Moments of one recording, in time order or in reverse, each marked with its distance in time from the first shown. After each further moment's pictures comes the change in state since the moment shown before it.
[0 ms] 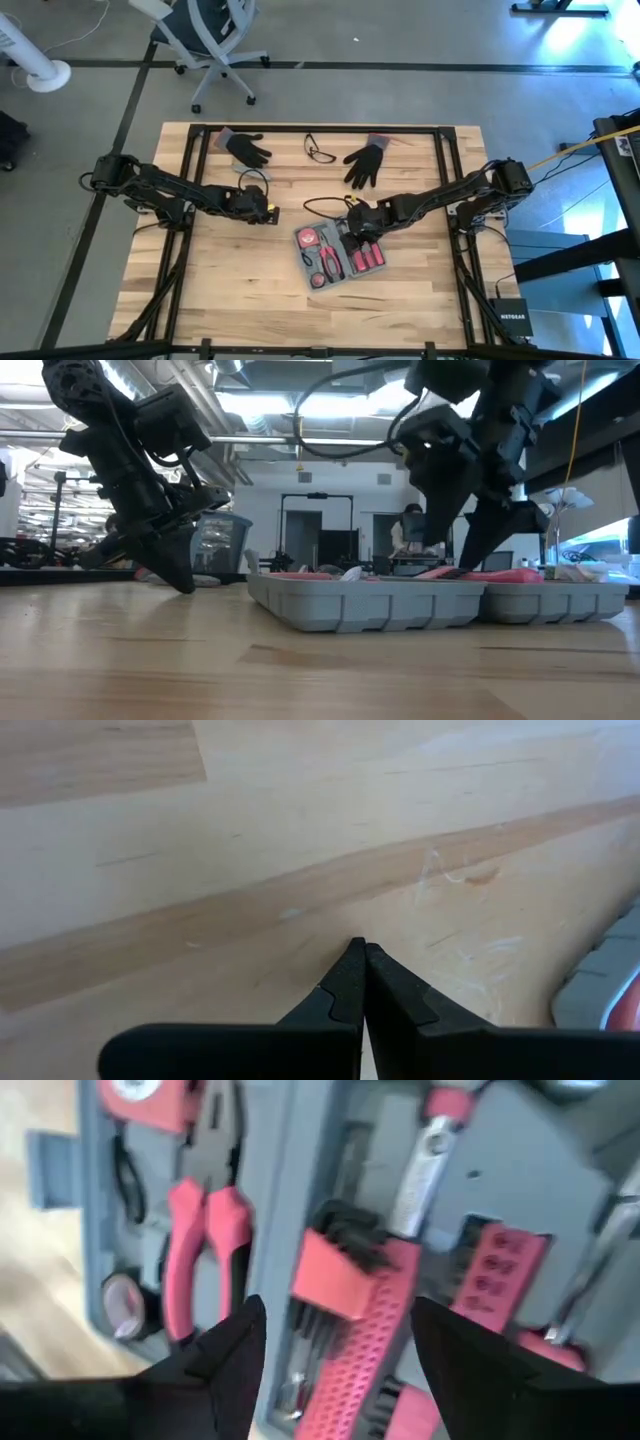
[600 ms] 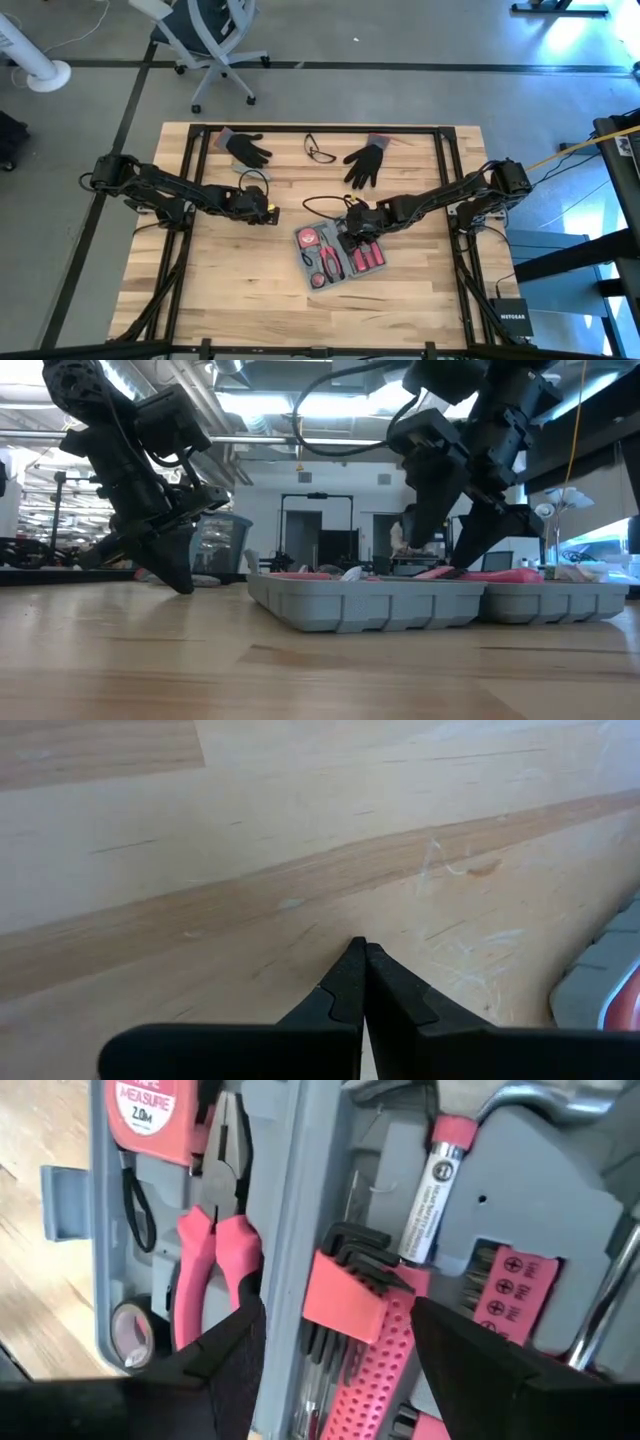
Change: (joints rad) left arm 0.004 0.000 0.000 -0.004 0.022 -0.008; right arm 0.001 0.012 -0.003 0.047 0.040 0.038
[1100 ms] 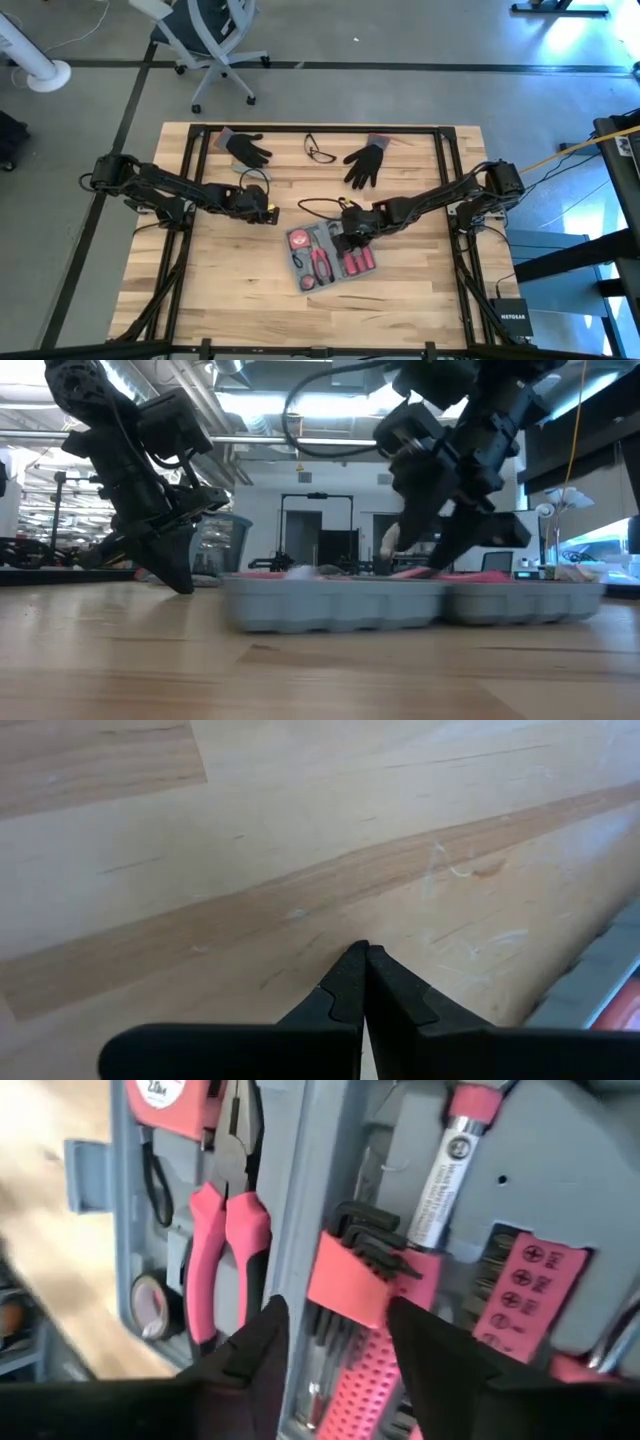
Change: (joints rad) left arm 0.031 0.000 0.000 -0.011 0.013 0.057; right arm 0.000 0.056 0.002 0.138 -0.078 0.012
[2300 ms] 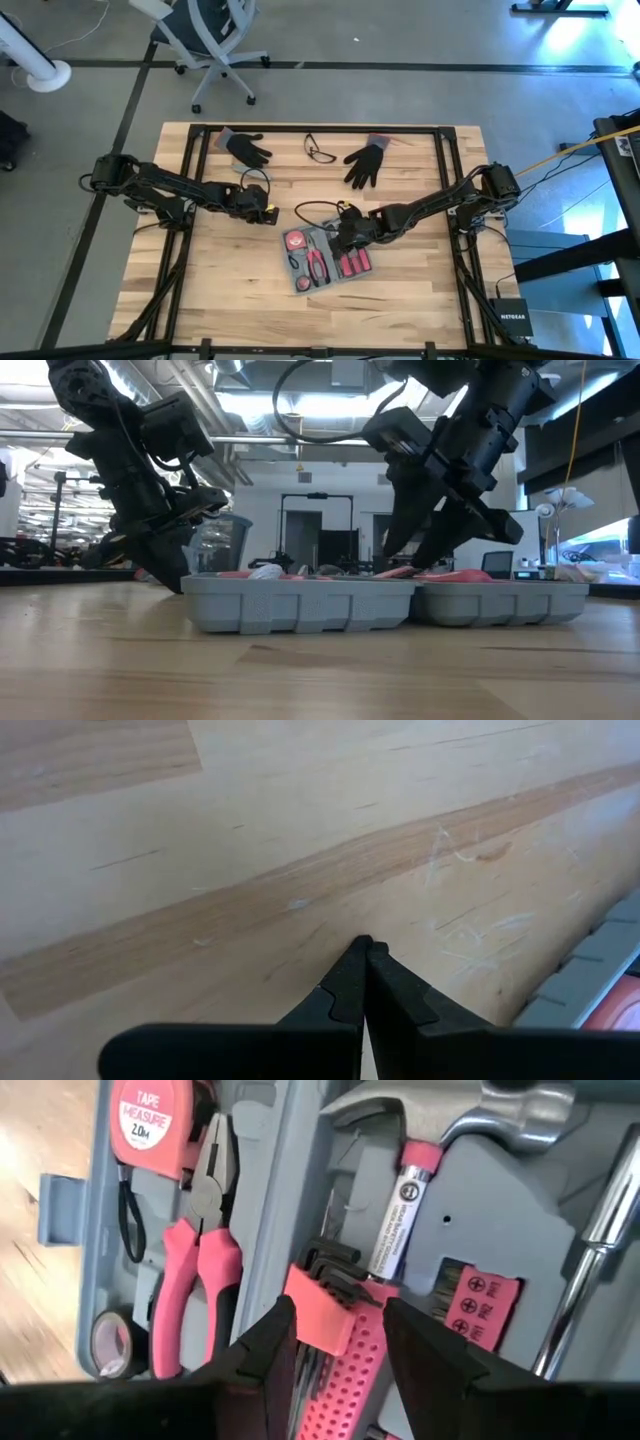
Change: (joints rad) left arm 0.010 -0.001 0.000 -0.026 0.072 0.038; right arm 0.059 0.043 0.066 -0.058 0.212 0.022
